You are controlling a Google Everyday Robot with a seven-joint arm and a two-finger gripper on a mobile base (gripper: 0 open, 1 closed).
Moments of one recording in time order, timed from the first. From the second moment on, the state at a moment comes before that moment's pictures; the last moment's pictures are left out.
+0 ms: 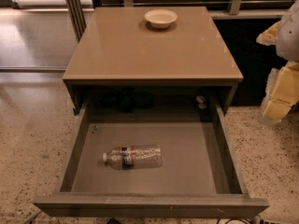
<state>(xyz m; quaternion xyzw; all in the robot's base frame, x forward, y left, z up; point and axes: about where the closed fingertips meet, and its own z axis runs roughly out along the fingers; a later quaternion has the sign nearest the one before) 0.438 -0.217 0.976 -0.60 0.78 -0.03 0.16</state>
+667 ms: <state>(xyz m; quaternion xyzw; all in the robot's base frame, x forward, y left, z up) 0.446 -0.213 0.974 -0.60 0.78 -0.05 0.17</state>
